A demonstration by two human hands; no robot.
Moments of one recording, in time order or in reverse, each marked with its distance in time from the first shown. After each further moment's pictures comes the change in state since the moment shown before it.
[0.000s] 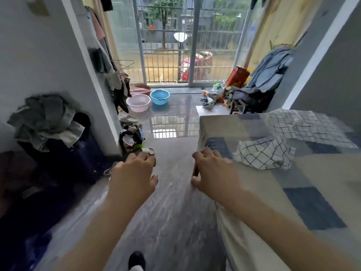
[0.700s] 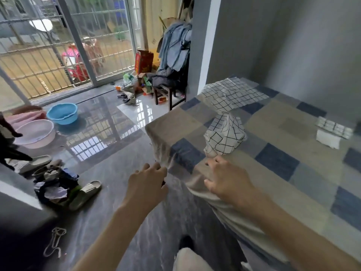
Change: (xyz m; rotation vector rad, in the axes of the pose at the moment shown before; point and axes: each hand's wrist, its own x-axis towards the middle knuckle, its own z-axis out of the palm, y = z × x) left_hand 0.234 -0.003 0.092 -0.195 -0.198 0.790; right_hand 0.104 0.024 0.035 0.155 -0.102 0.734
